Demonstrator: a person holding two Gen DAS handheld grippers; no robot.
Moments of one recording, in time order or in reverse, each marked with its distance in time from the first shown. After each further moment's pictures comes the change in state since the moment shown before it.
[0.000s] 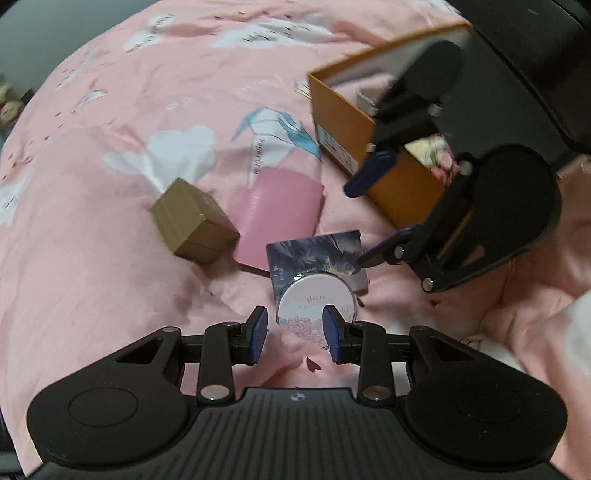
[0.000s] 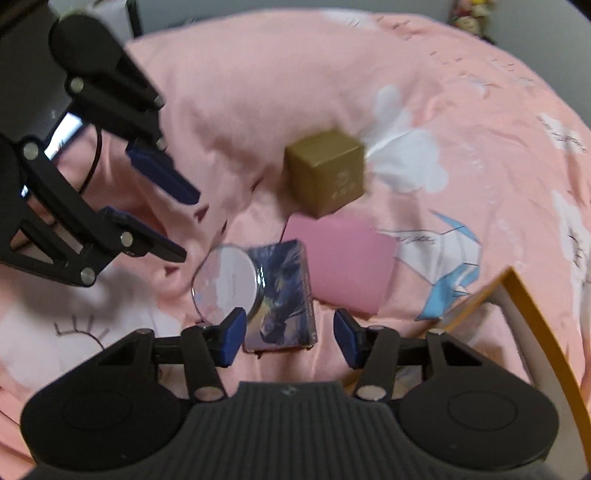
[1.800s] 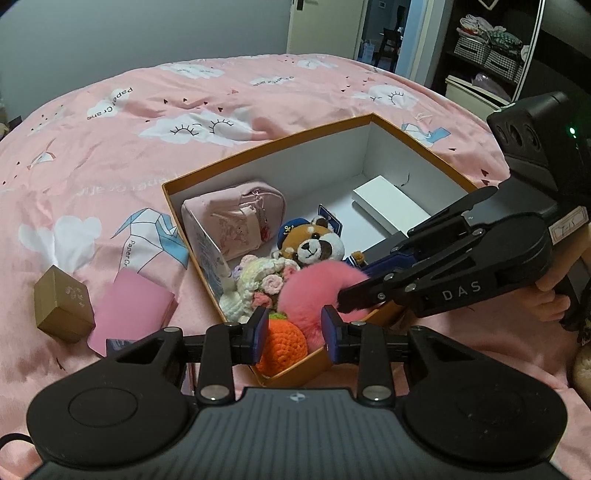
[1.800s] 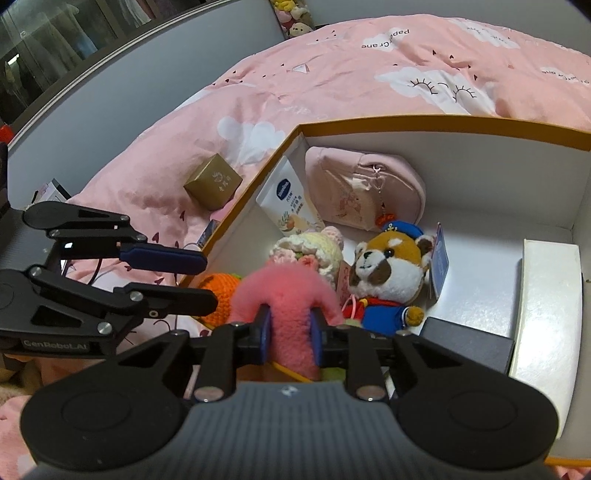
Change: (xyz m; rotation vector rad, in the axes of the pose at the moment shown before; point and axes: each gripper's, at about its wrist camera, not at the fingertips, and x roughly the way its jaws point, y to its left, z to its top) left arm -0.019 -0.121 0.038 -0.131 -0.333 -0.133; right arm -0.087 -0.046 -0.184 0.681 -0.308 0.044
